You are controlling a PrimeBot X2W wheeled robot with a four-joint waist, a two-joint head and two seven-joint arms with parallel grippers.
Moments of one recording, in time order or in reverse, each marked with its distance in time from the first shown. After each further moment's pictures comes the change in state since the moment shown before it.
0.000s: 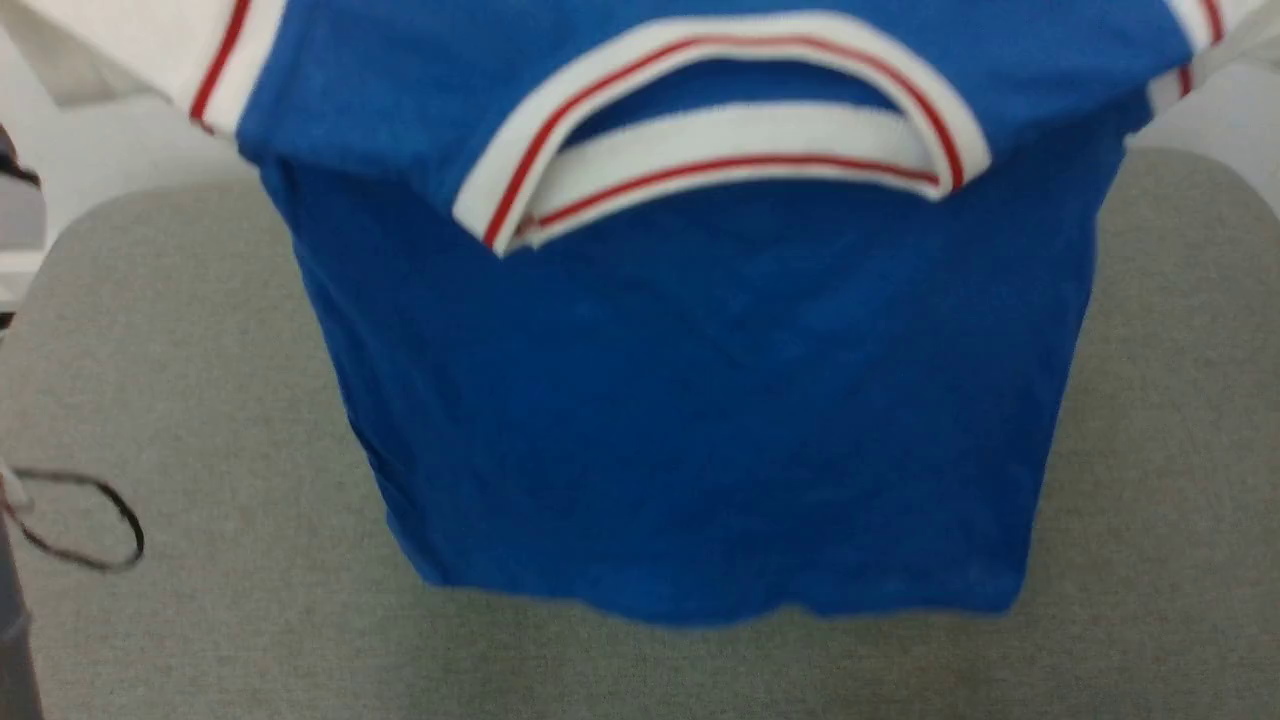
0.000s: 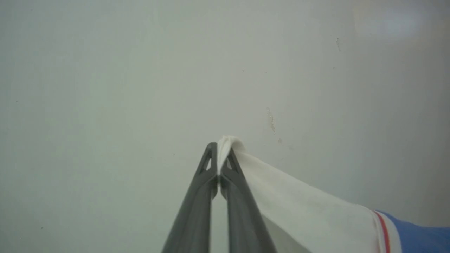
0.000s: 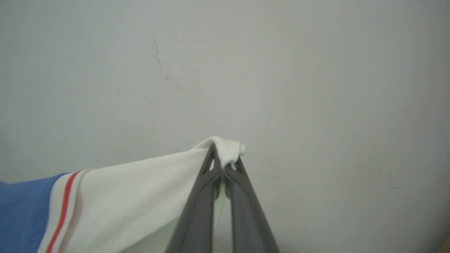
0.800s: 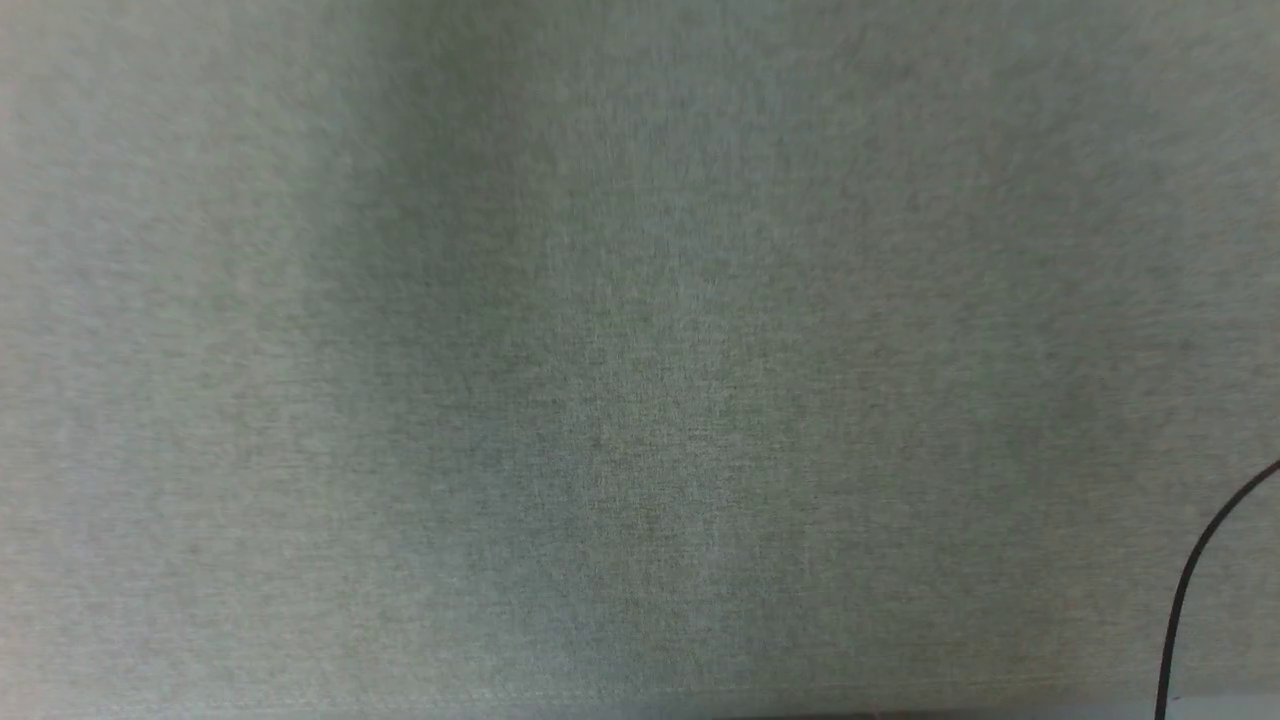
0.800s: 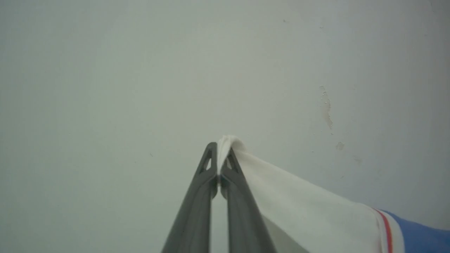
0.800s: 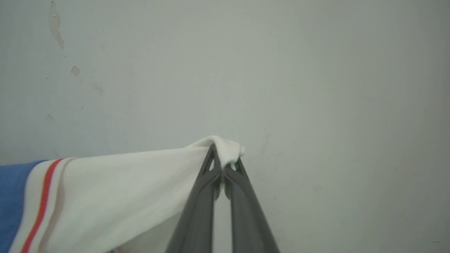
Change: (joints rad) left arm -0.990 -0.018 -0.141 0.704 0.074 -0.042 -0.244; right arm -0.935 -0.013 0.195 0.785 -0.213 0.000 -0.502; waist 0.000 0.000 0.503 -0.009
